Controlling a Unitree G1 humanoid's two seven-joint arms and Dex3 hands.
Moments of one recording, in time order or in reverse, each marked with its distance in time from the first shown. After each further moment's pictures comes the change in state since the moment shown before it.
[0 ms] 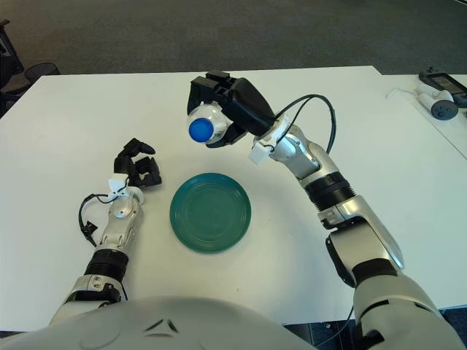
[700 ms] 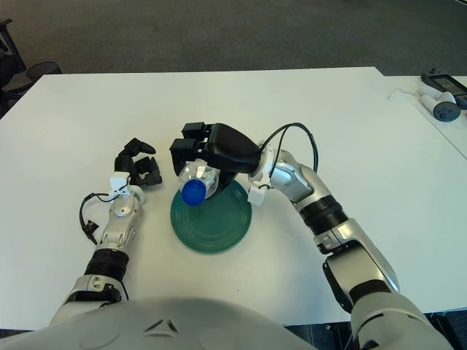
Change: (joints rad) left arm 0.006 -0.003 -0.005 -0.029 0.022 0.046 0.026; right arm 0.109 -0.007 0.000 -0.039 -0.085 -0.167 0.240
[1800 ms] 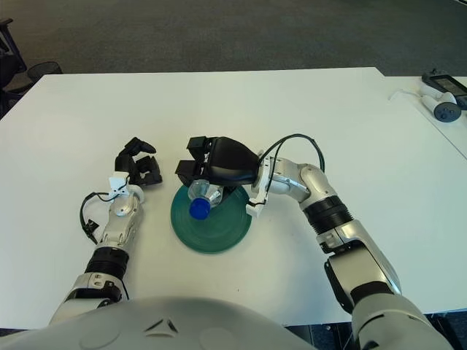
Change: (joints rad) left arm -0.018 0.000 0.011 0.035 -0.020 -0.033 -0.018; right arm -0.015 -0.008 -0.035 0.073 -0.475 -0.100 -0.270
